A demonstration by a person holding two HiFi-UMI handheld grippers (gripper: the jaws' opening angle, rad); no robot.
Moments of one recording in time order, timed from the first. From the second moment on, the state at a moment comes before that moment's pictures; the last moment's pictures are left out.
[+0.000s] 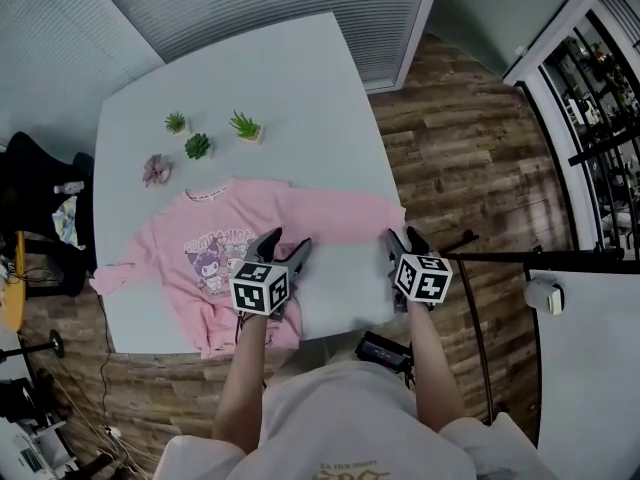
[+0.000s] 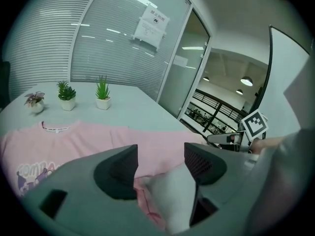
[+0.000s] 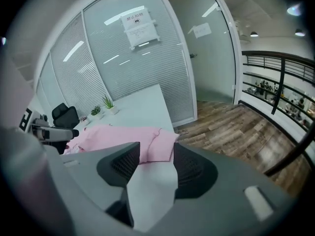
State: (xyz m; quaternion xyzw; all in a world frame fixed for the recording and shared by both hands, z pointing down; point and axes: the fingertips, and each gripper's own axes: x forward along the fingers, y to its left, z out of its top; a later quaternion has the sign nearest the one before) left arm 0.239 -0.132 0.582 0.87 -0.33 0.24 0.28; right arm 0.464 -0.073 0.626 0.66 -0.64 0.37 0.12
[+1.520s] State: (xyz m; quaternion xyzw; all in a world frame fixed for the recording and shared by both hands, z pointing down) left arm 0.210 -0.143 0.565 0.84 -0.40 0.22 0.28; right arm 0.473 -0.086 0.641 0.64 -0.66 0.35 0.19
